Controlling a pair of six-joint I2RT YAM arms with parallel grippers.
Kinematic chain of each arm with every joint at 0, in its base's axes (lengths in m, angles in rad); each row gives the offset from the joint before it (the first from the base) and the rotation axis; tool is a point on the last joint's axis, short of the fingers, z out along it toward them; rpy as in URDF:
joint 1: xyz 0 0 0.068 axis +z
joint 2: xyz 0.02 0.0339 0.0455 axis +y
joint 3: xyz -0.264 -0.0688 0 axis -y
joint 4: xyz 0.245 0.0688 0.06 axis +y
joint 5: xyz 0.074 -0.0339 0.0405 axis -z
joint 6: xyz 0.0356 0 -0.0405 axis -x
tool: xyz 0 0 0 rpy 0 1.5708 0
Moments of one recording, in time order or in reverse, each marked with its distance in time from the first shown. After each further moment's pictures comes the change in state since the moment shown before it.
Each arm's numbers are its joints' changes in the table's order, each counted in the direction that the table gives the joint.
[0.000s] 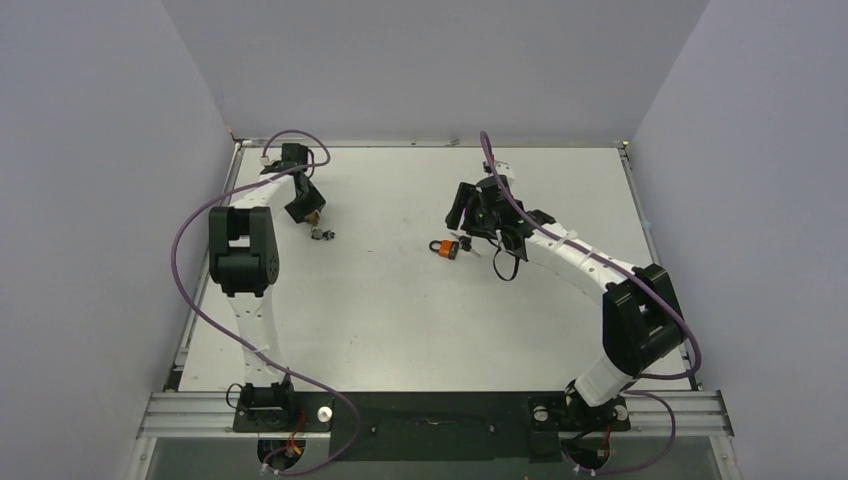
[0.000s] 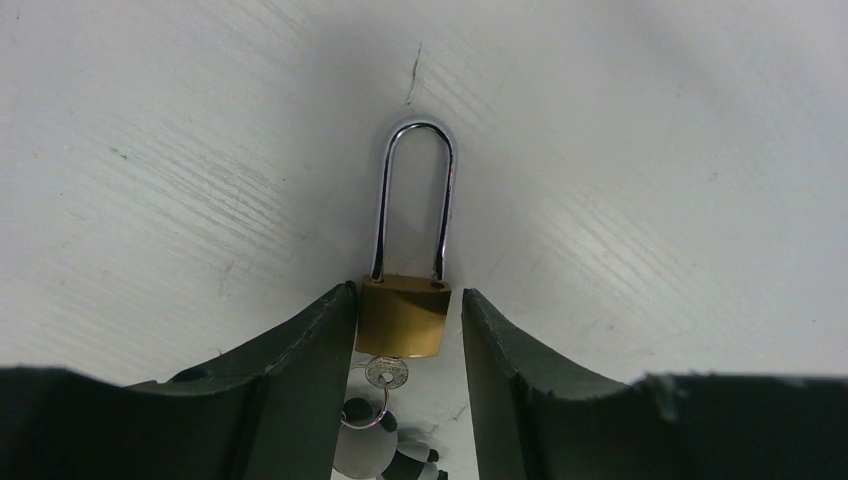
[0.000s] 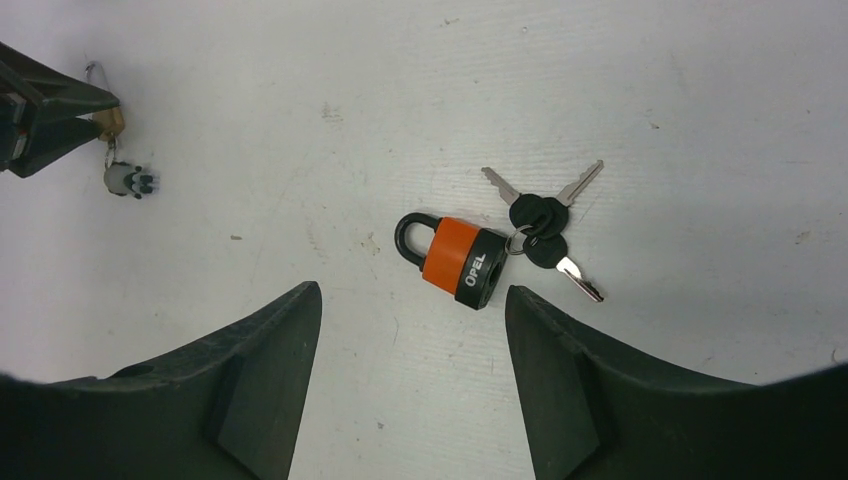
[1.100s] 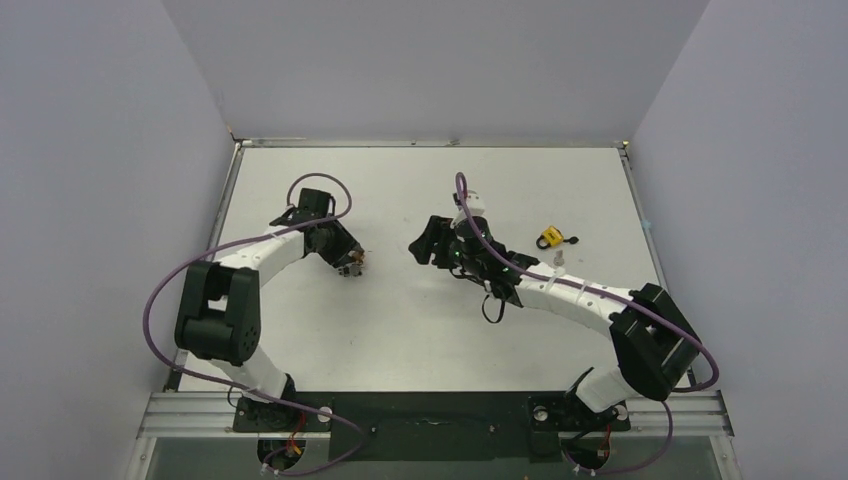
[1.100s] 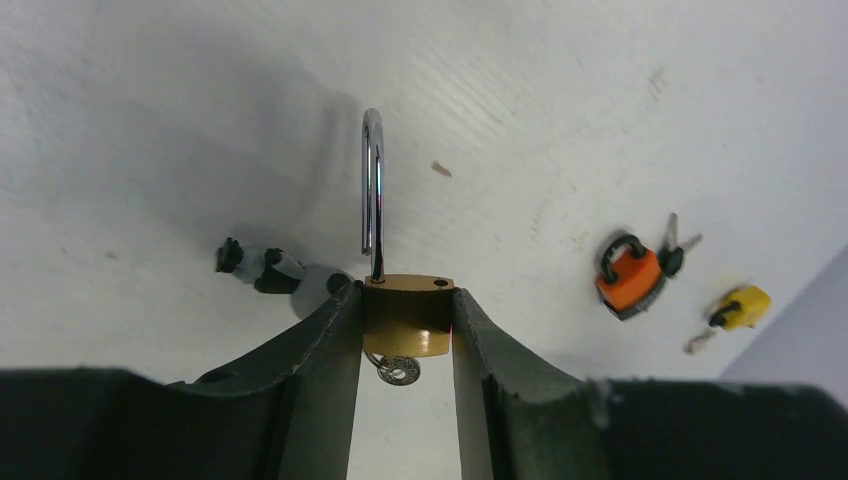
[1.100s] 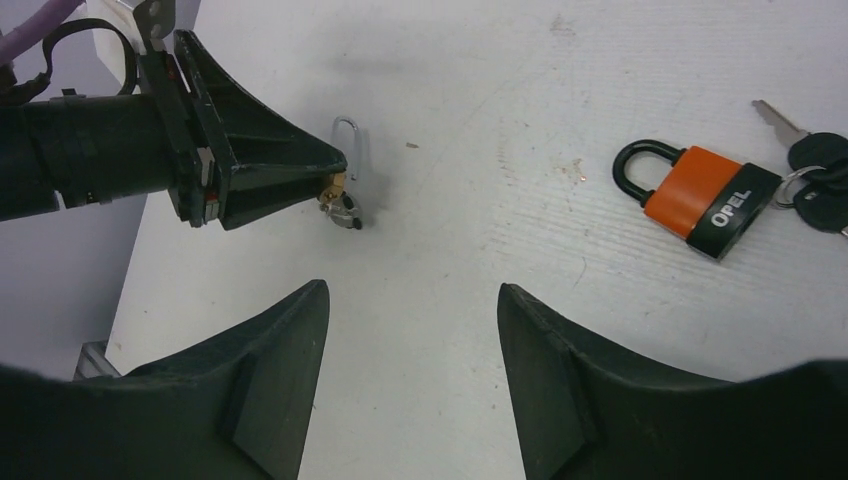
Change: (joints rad) left arm -0.179 -0.481 -0.605 -0.135 0.299 0.252; right arm 0.213 -0.127 -0.257 -0.337 -0.049 -0.074
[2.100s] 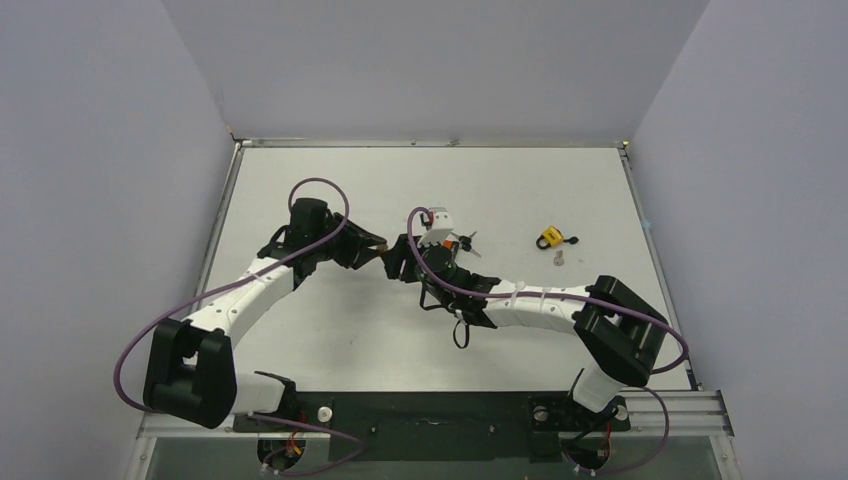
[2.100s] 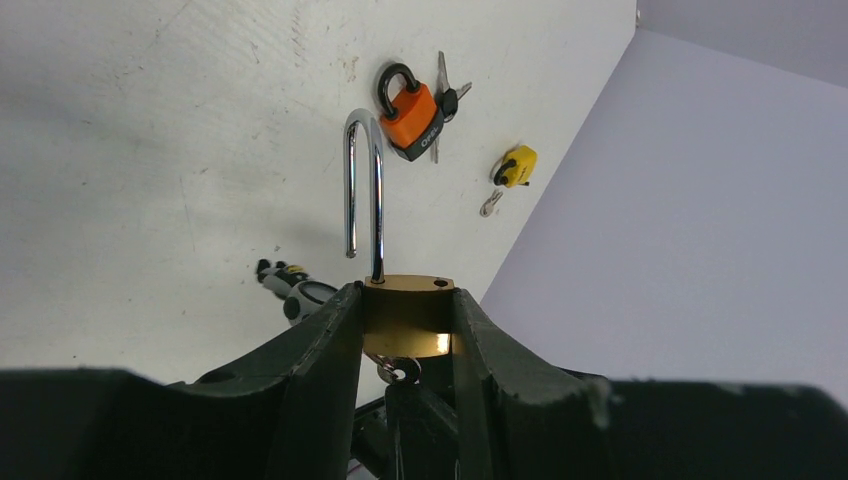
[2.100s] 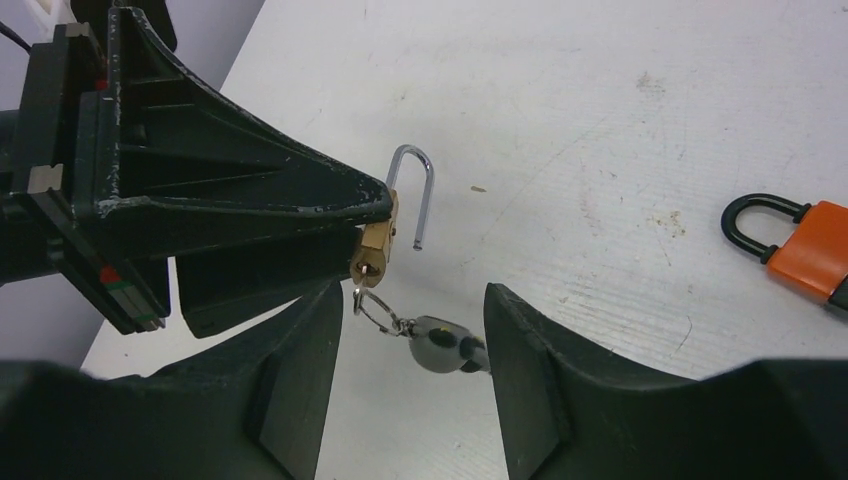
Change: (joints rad) left arm -0.104 -0.366 -0.210 -0.198 0.217 0.369; right arm 0.248 0.140 -0.012 -0.312 0.312 0.060
